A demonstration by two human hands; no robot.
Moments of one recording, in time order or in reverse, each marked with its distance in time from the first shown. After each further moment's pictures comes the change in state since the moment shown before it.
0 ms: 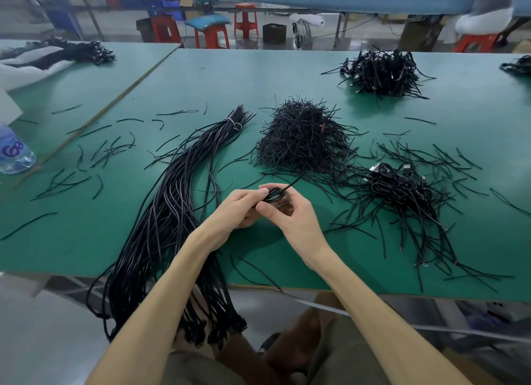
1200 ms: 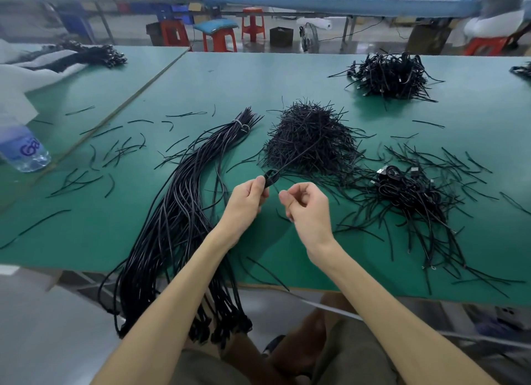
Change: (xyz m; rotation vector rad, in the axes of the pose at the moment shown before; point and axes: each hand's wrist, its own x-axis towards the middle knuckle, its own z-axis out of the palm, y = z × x) left_hand 0.017 -0.014 0.005 0.127 0.316 0.112; right_hand 0.008 -0.009 0.002 0.017 0.241 0.102
